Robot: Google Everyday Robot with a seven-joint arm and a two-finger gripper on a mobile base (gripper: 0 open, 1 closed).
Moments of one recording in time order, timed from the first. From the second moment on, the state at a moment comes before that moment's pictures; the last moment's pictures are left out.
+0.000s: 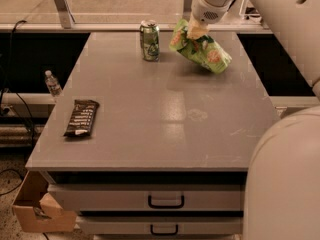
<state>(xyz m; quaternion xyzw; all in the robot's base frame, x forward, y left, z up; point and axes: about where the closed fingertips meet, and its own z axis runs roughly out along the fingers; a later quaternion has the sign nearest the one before) 0.744 -0.111 0.943 -0.67 0.69 -0.12 0.26</state>
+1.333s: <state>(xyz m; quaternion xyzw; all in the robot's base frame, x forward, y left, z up) 0.755 -0.100 0.905 -0.68 0.69 -0.07 0.24</state>
